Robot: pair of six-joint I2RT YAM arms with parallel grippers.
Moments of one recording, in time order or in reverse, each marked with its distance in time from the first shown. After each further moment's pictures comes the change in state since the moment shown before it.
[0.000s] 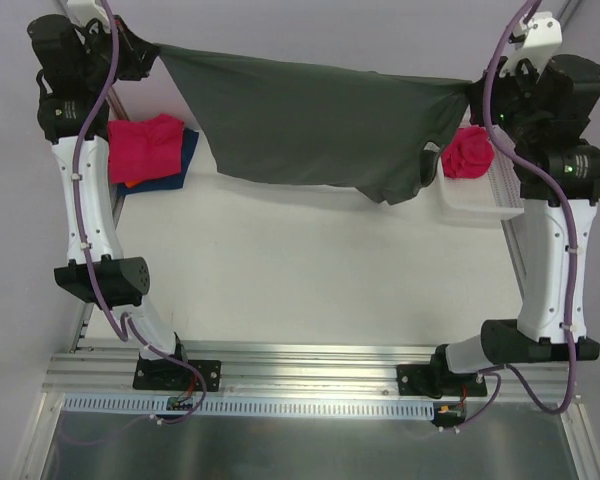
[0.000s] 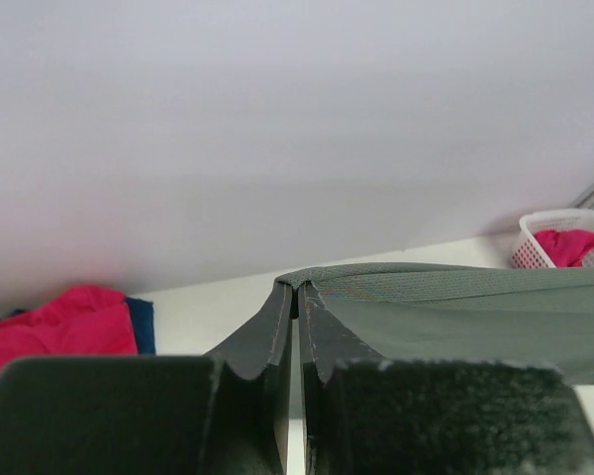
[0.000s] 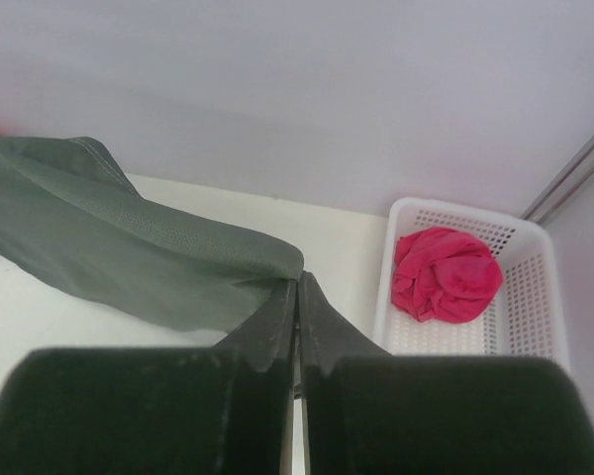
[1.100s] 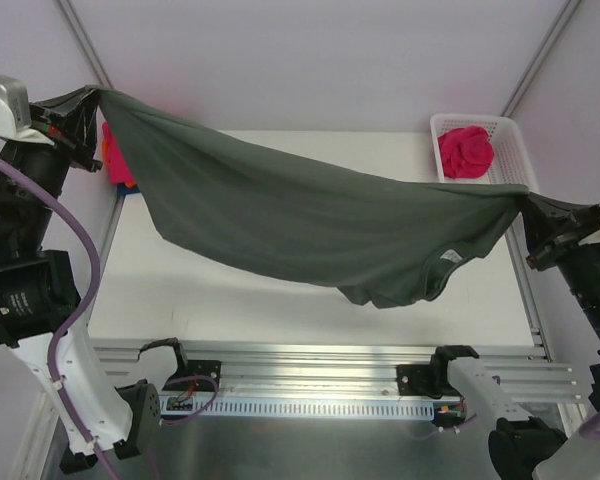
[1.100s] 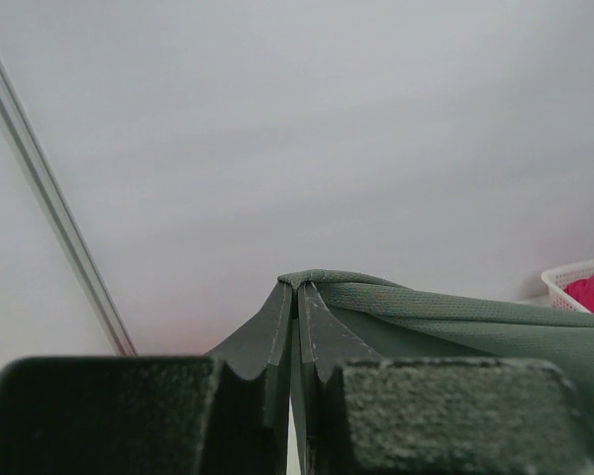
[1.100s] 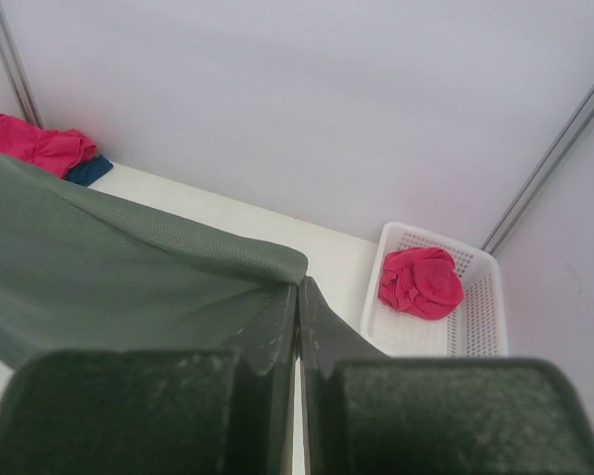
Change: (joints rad) left arm 0.093 -0.777 -0.344 0.023 -0.023 0.133; right arm 0.002 -0.621 -0.091 -0.297 -0.098 -0.093
